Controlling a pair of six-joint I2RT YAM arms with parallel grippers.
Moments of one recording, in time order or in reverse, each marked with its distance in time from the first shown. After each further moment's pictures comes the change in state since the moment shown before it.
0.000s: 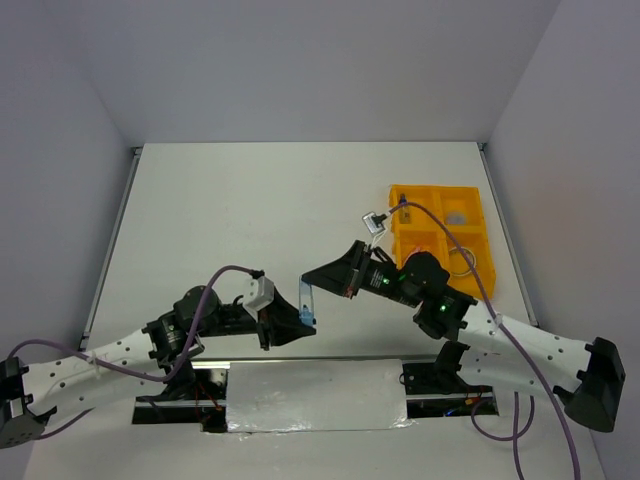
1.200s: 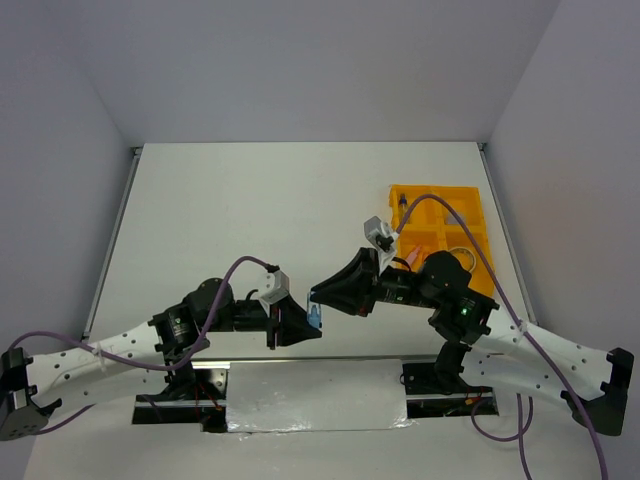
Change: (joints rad) left arm -0.006 0.093 0.103 -0.094 0.011 -0.052; right arm 0.040 -0.101 0.133 -0.188 -0.213 -0.703
